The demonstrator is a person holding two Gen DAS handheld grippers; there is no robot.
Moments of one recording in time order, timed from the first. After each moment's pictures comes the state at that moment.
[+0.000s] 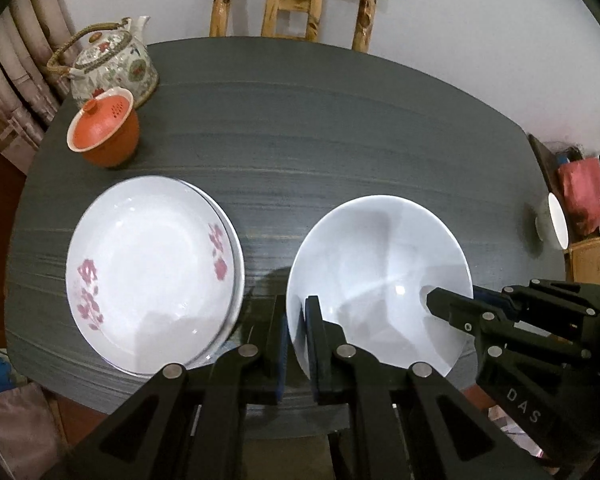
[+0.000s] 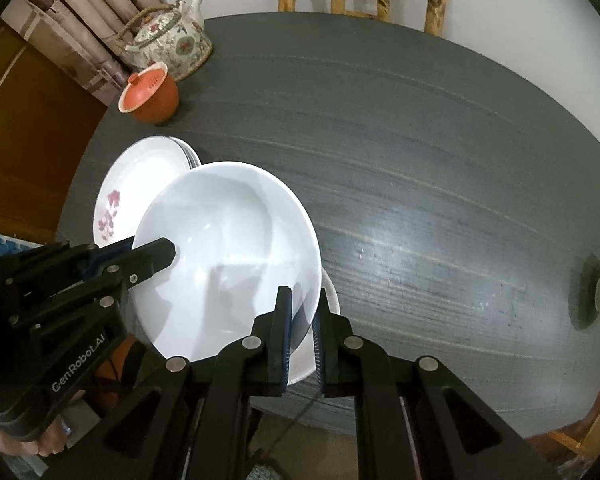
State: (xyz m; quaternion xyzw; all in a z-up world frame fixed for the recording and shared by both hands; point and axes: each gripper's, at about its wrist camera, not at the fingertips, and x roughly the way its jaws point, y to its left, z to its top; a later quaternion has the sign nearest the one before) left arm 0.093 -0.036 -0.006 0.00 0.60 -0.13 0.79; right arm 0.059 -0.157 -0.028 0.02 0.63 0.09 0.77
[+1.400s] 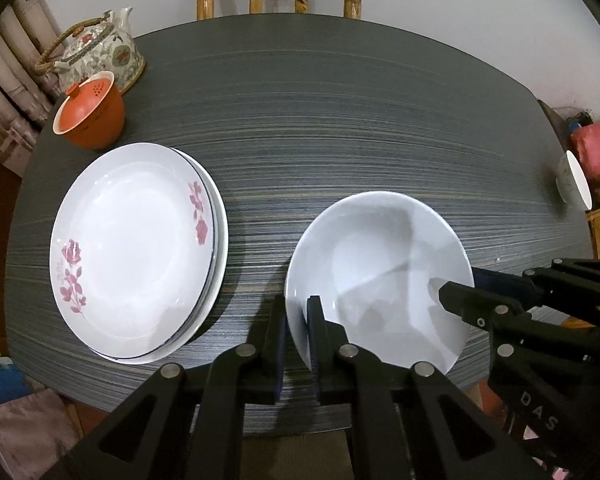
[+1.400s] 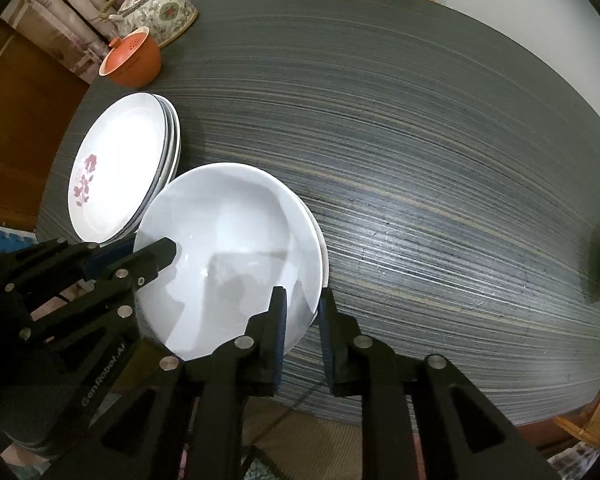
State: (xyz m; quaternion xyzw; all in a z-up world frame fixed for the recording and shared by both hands) left arm 0.065 -0.061 -0.040 0.05 0.61 -0.12 0.78; right arm 0.037 -0.161 -0.063 0.02 0.65 0.08 0.75
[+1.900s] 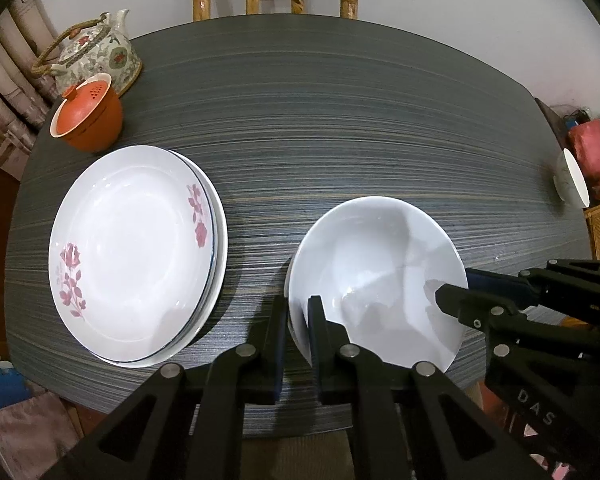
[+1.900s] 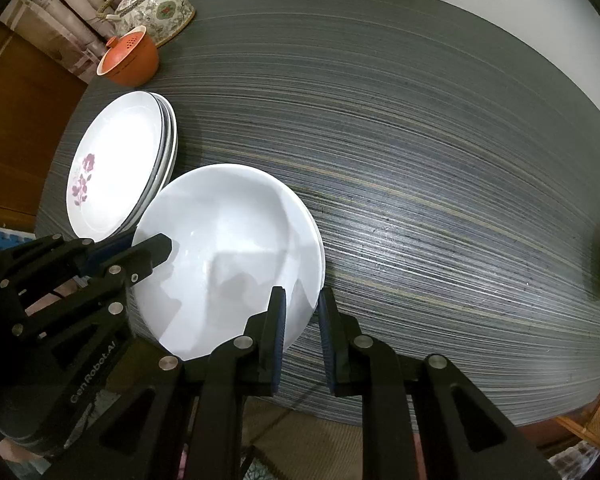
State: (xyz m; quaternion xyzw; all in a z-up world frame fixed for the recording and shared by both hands) left arm 0.070 -0.058 -0.039 0.05 0.61 -0.13 0.78; right arm 0.038 -0.163 -0.066 0.03 0.65 0.08 0.75
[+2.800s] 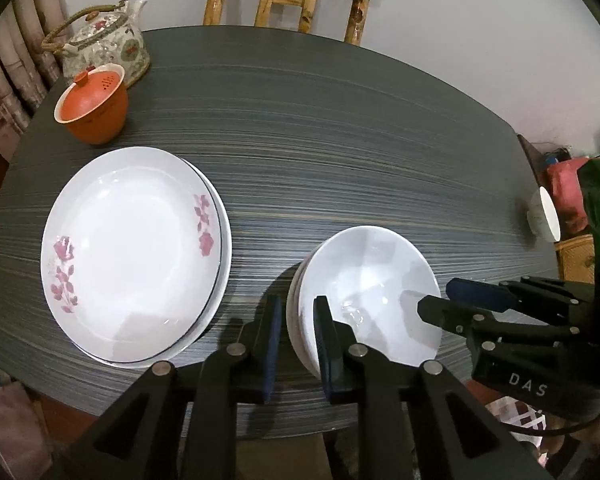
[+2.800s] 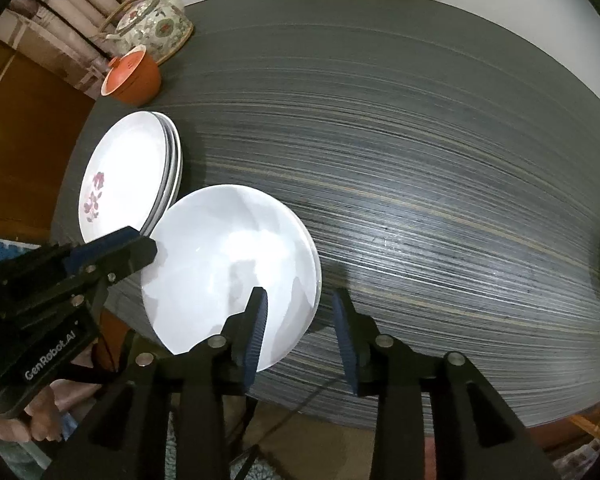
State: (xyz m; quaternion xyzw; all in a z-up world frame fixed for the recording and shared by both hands) left arm 0.079 -0.023 -0.029 -0.02 0.60 -0.15 0.79; right arm 0.042 -0.180 -0.057 0.06 0.65 0.09 0.76
